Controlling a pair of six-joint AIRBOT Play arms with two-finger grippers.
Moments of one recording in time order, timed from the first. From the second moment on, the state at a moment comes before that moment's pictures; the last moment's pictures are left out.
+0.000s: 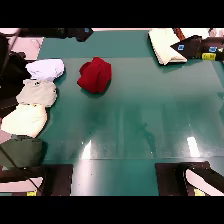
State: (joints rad) left arm -0.34 -1.42 1.88 1.28 -0.95 -1.51; right arm -0.07 -1.04 1.39 -0.71 1.10 1.14
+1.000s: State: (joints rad) left arm -0.34 -1.85 2.02 1.50 -1.02 -1.62; right arm -0.07 -1.04 1.39 -0.70 1.10 1.14
